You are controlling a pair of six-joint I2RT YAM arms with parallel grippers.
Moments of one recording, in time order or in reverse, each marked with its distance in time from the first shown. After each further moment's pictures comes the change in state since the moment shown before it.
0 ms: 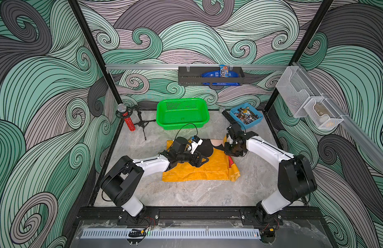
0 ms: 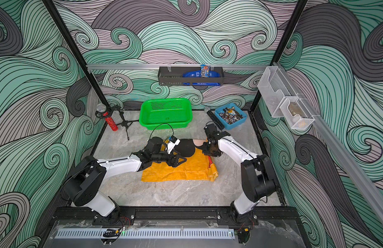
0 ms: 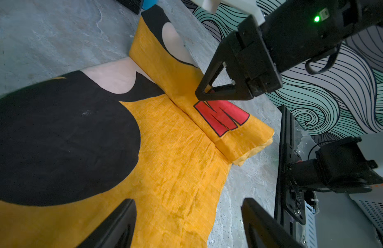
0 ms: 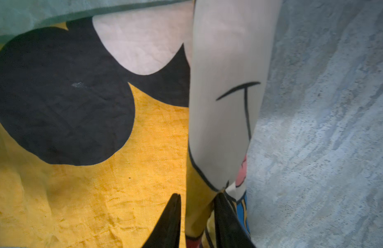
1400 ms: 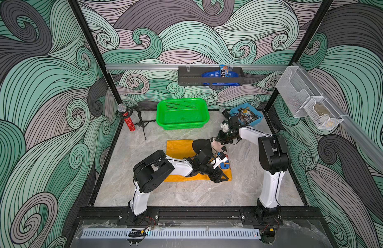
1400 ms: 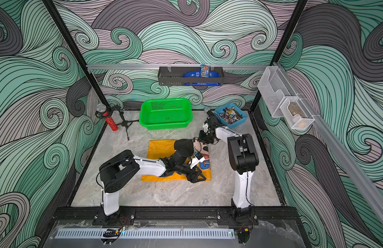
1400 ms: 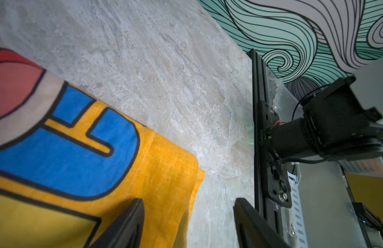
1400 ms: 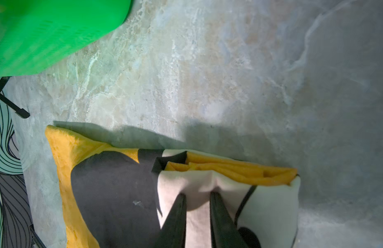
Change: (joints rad) left arm -0.295 0.360 0.207 0.068 0.052 0.001; right arm -0.163 0.414 0.246 0.331 -0.378 -0.116
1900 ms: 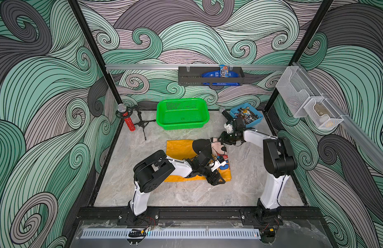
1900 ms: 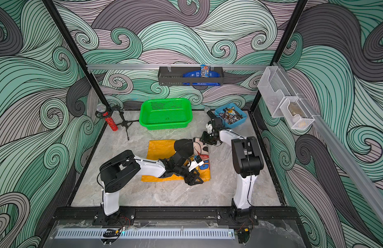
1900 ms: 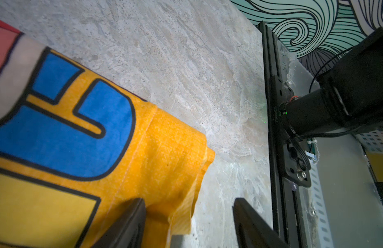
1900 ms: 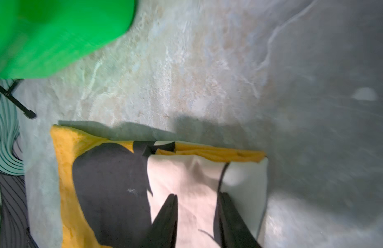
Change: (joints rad) left arm -0.001 0.003 -0.020 -0.048 -0.010 0.096; right arm -0.058 -0.140 -0.146 0.082 -0.013 -0.024
